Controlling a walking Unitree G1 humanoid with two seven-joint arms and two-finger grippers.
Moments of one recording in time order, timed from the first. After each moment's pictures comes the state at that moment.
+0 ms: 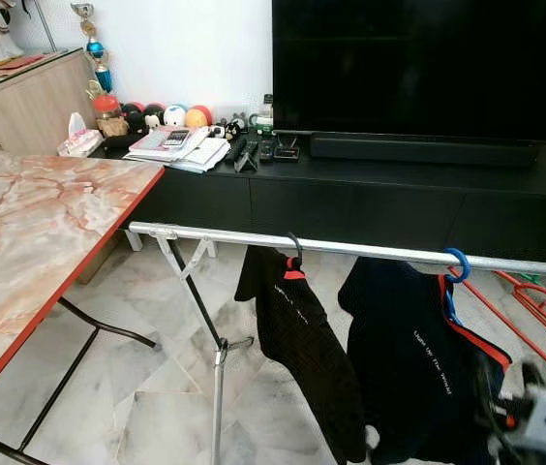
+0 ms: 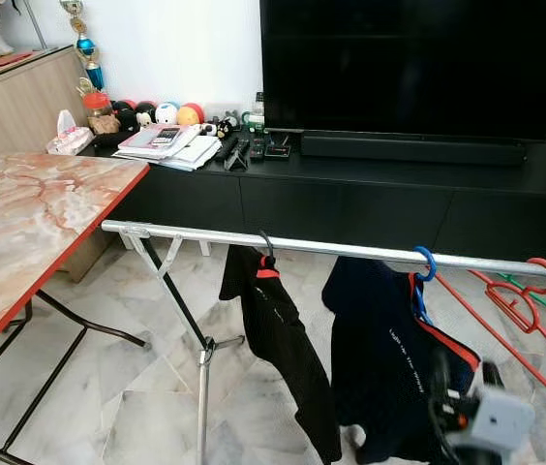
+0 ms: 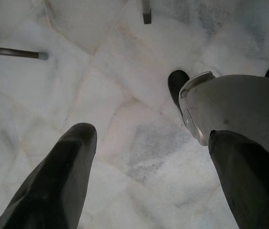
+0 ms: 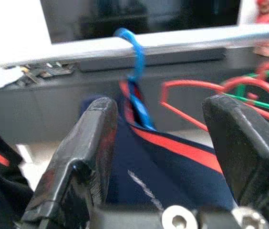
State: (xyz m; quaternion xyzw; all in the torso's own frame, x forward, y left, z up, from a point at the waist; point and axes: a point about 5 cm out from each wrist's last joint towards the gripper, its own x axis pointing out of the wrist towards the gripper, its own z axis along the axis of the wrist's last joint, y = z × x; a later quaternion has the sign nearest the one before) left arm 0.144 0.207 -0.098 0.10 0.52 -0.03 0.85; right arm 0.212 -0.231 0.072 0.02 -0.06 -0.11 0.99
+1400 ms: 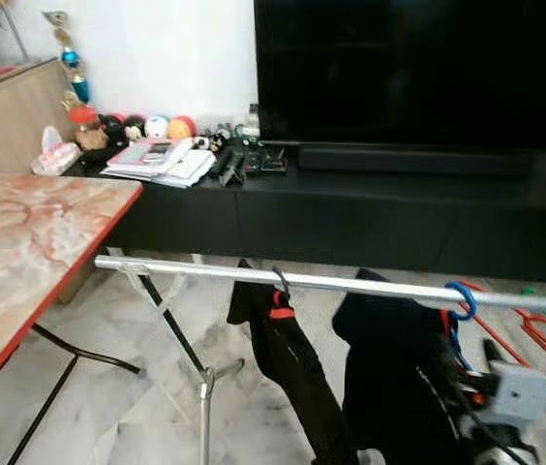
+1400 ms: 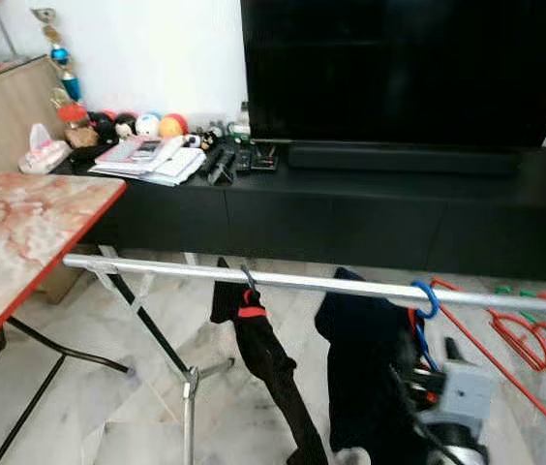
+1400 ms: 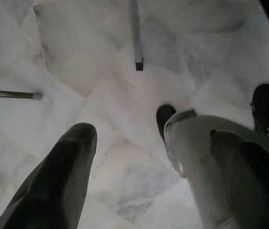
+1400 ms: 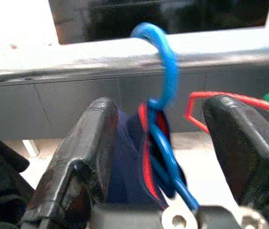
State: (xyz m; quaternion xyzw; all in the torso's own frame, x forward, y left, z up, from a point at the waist) left arm 0.148 0.204 -0.097 0.08 0.50 -0.02 0.86; right arm 0.224 -0.222 0.066 0.02 -0.02 -0.07 1.00
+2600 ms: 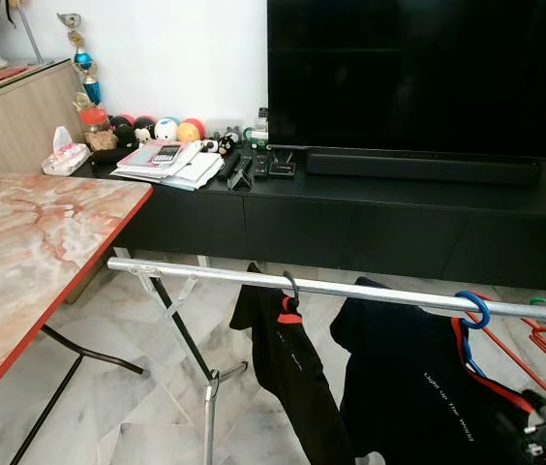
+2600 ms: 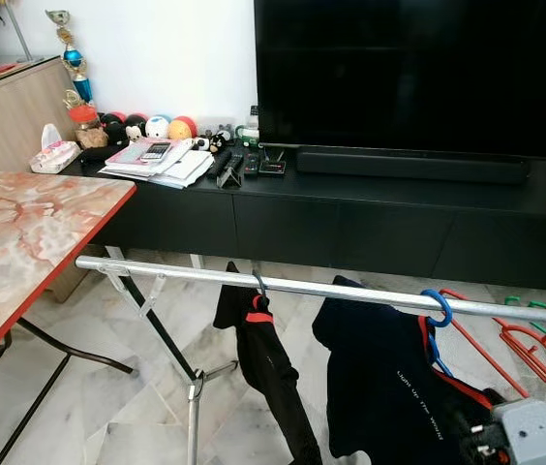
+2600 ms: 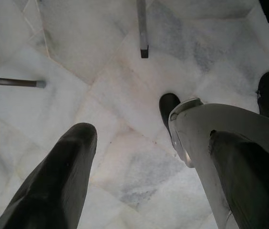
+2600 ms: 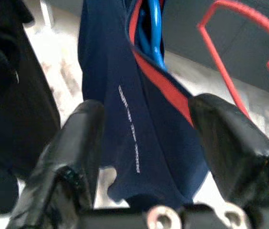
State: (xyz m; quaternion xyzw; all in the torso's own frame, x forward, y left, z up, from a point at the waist) left arm 0.143 0.208 -0.098 0.08 0.52 -0.02 0.85; right arm 0.171 -0.302 0.071 -0.13 0.21 0.10 0.96
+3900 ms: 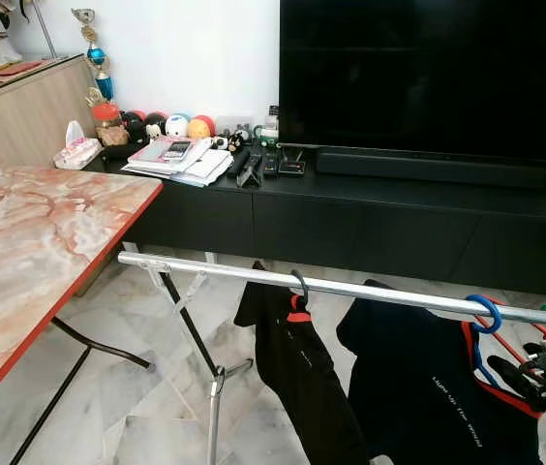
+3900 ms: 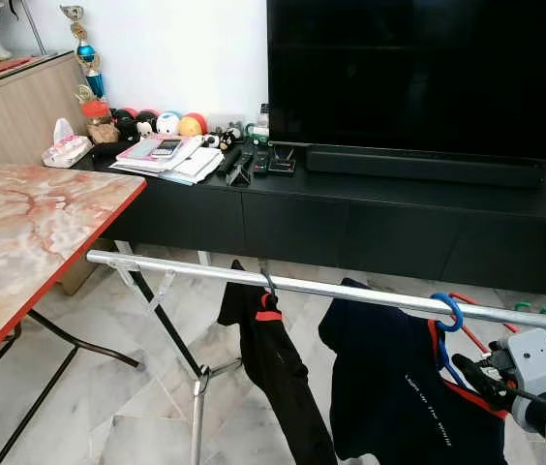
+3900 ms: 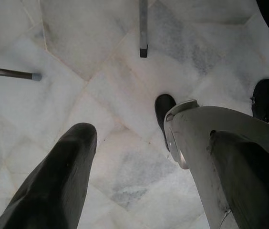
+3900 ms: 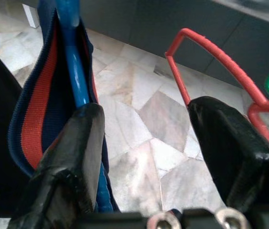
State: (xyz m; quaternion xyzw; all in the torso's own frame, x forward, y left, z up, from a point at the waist) left arm 0.147 0.206 -0.097 0.07 0.51 -0.02 0.85; right arm 0.242 -0.339 0.086 -0.11 0.22 0.07 0.97
